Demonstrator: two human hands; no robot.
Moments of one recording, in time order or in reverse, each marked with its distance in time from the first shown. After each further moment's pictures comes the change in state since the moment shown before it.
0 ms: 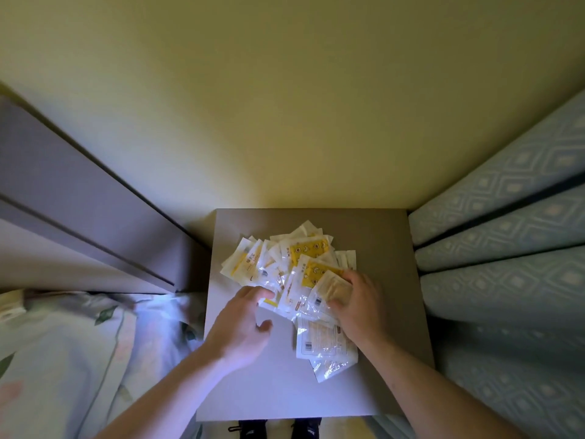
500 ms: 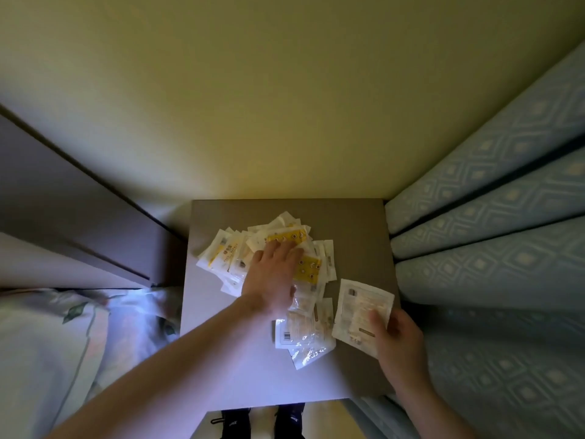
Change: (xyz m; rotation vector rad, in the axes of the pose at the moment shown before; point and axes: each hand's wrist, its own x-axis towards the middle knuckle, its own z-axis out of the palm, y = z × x) left_hand 0.069 0.065 0.045 0.537 0.080 0.330; right_hand -0.077 0.072 -0.047 0.589 0.153 0.342
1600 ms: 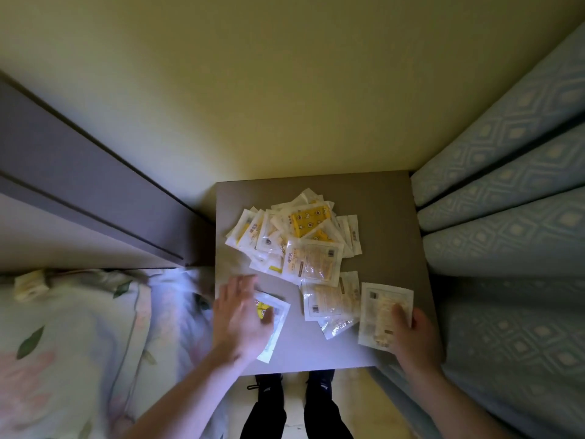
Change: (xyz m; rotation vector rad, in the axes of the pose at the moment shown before) left_hand -0.130 -0.048 0.024 -0.187 0.112 -0.435; right_hand -0.029 0.023 0.022 -0.075 0.060 0.249
